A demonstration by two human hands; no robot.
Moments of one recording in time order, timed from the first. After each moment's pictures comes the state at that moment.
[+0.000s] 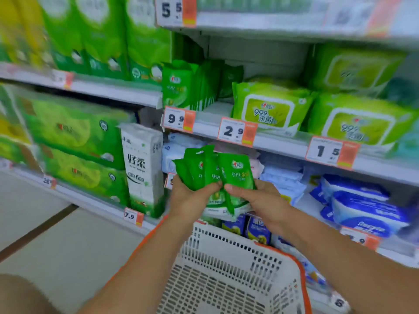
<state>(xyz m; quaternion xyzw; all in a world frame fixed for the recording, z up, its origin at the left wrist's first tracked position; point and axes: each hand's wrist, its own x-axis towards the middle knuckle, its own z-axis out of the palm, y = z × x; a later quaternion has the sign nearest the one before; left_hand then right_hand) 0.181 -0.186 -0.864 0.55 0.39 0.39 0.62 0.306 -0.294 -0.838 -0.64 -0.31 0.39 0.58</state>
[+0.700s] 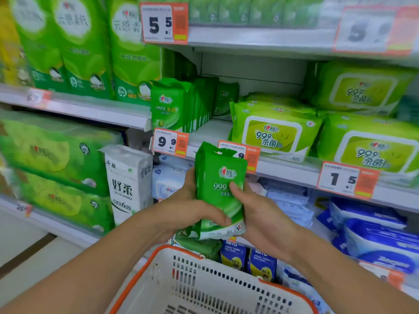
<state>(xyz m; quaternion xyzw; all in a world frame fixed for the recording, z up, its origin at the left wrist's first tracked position) 0.191 -0.136 -0.801 0.71 0.22 0.14 0.65 0.316 -0.247 -0.812 -0.45 -0.35 0.52 0.63</state>
